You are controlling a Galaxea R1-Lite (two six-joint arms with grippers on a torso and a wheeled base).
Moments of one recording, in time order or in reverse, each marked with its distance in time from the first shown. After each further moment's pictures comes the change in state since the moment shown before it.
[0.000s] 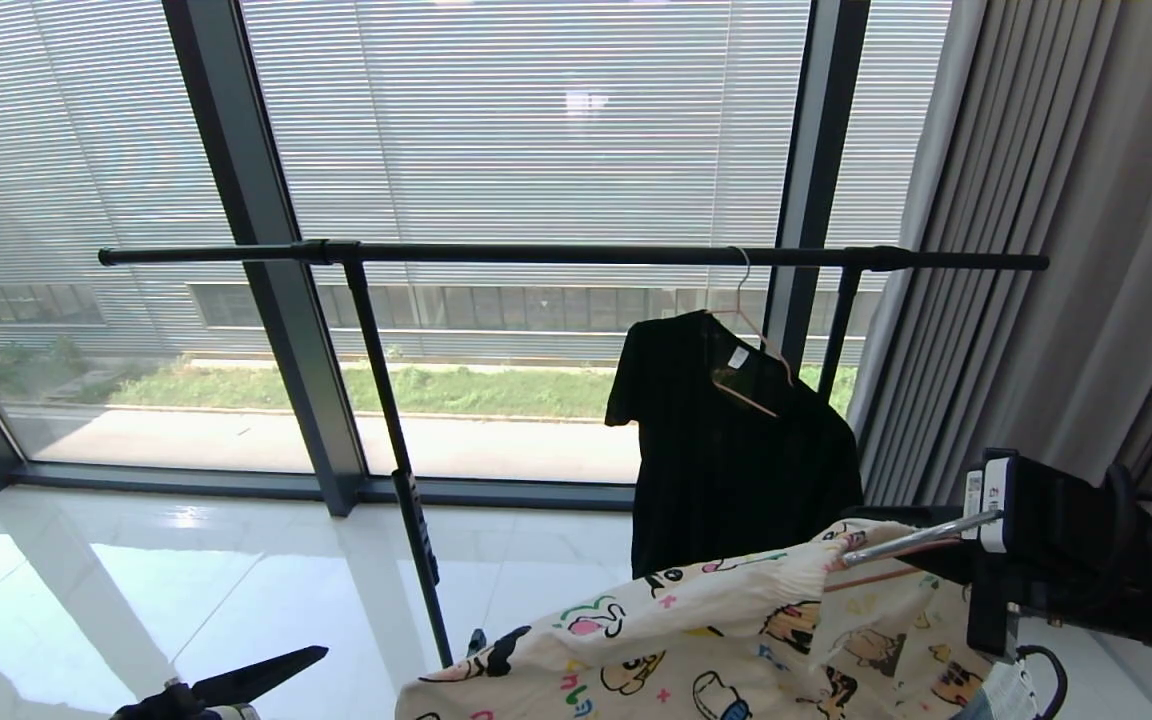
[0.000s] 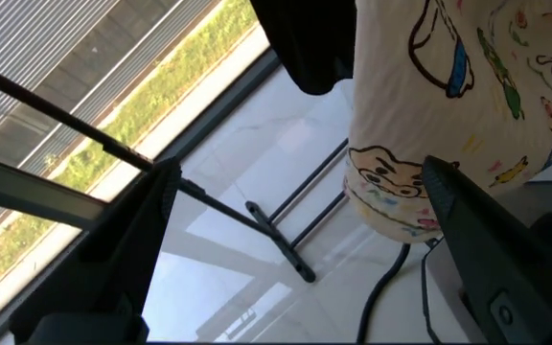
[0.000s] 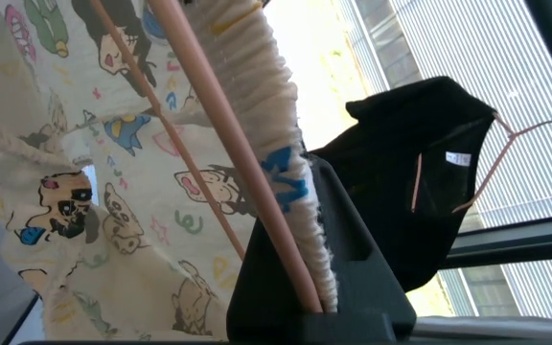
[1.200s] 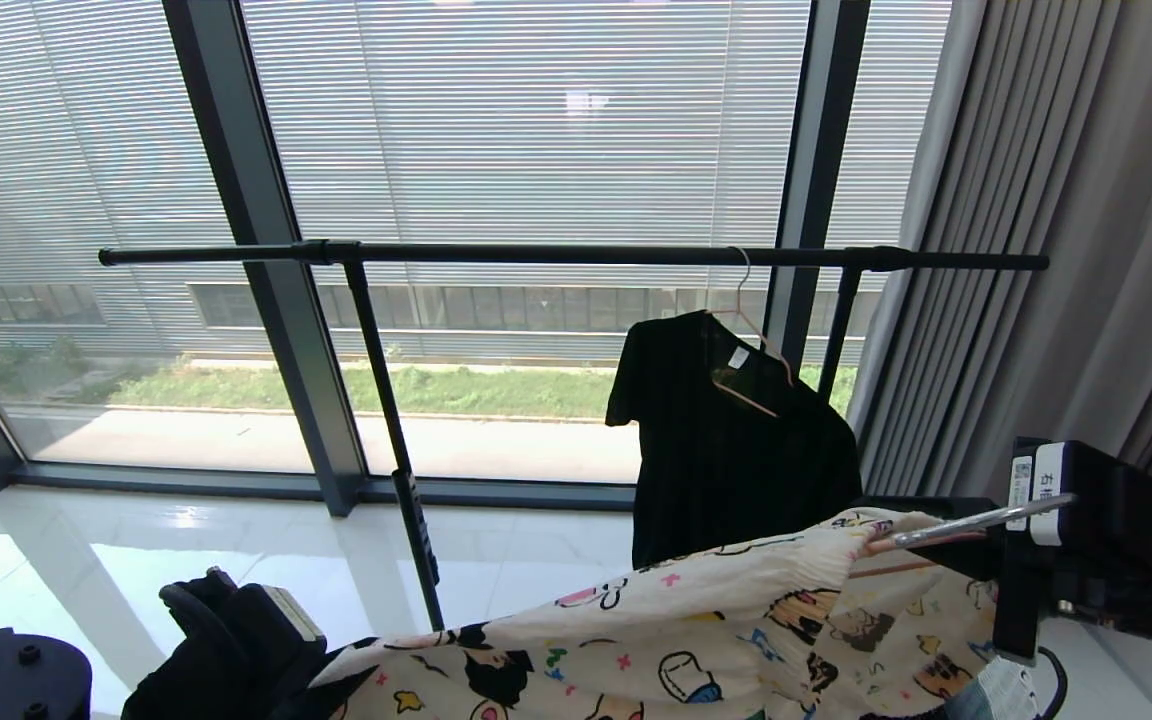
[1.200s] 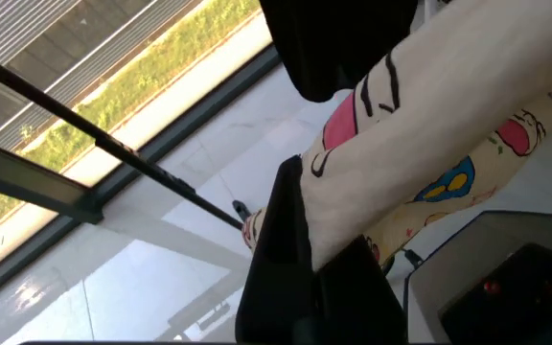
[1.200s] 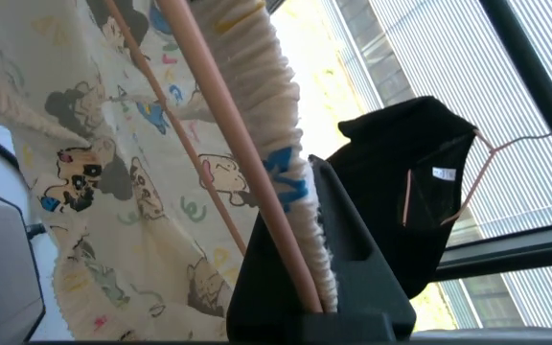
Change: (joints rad) left arm 0.204 0.098 -0.100 -0.003 -0.085 -0.034; right arm 0.022 -0.055 -0.003 0.001 -0.010 0.045
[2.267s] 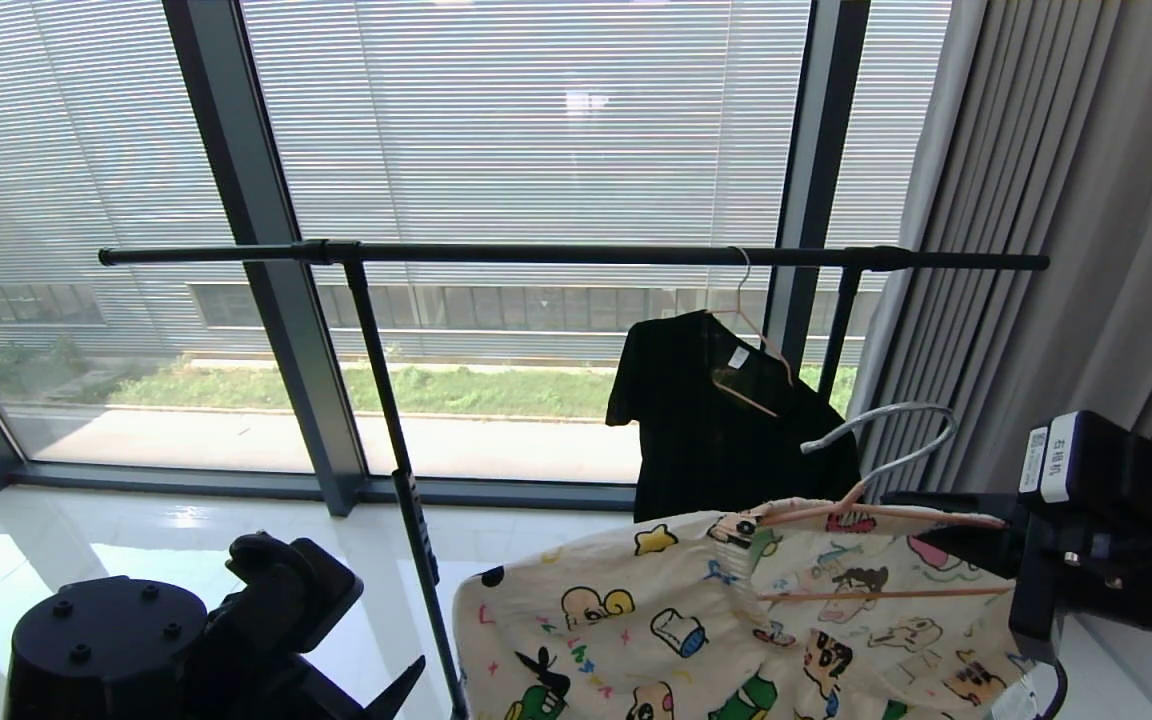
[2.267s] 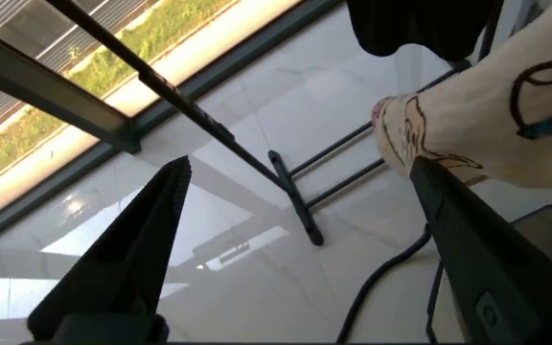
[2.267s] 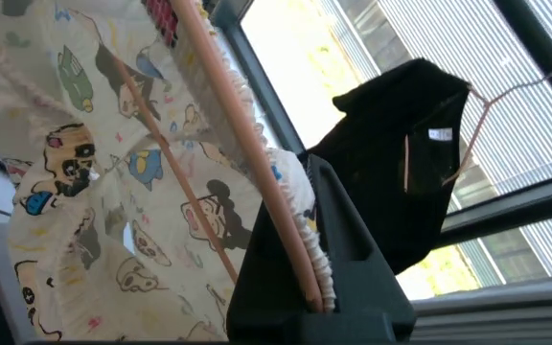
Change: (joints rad) left arm 0.084 0.147 -0.047 0.000 0.111 -0.031; right arm -0.031 -0.034 -0.002 0.075 -0.077 0.116
